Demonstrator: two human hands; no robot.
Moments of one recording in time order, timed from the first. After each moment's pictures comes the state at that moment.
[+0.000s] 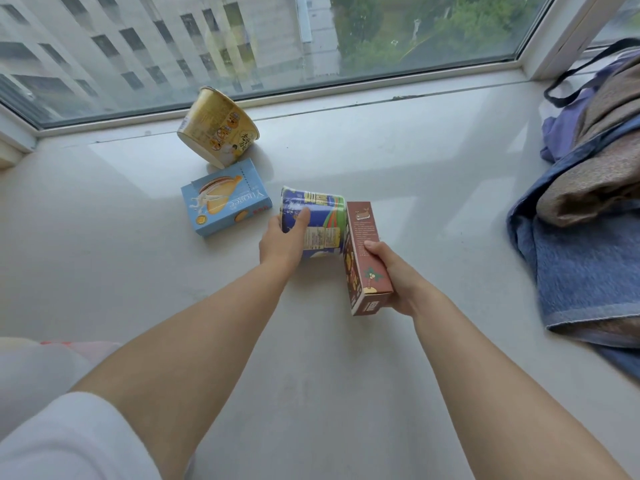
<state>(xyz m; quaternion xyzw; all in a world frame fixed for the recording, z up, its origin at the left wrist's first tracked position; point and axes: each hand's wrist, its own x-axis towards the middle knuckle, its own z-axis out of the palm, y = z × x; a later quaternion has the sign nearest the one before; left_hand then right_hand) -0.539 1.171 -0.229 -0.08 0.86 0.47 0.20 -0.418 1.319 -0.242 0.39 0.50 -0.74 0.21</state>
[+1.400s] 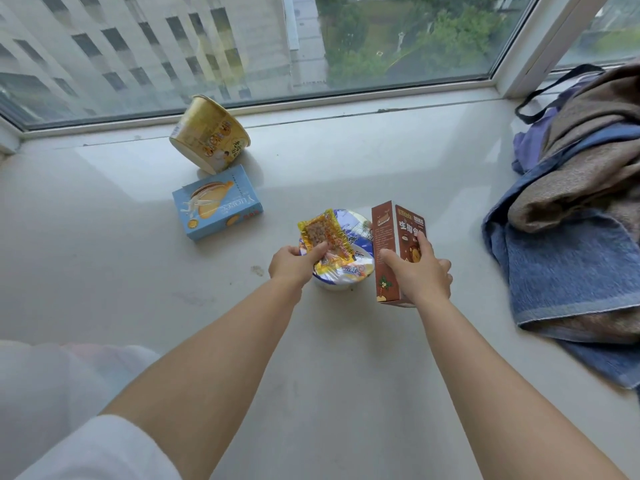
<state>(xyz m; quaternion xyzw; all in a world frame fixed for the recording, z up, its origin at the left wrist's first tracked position) -0.506 1.183 -0.234 -0.16 0.80 0.51 0.29 -0.390 1.337 -0.202 0.53 0.74 -0.42 0.05</state>
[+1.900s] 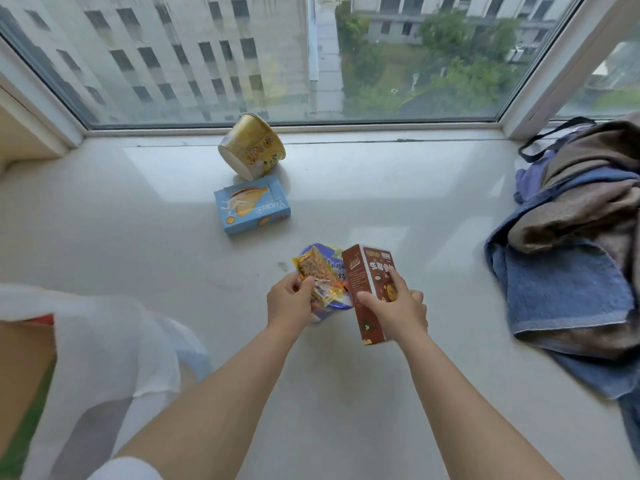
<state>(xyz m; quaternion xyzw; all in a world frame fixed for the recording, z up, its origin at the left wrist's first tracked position) -0.435 1.107 -0.196 -0.10 0.81 0.54 0.20 -0.354 1.259 -0.181 0.45 0.77 -0.44 0.10</state>
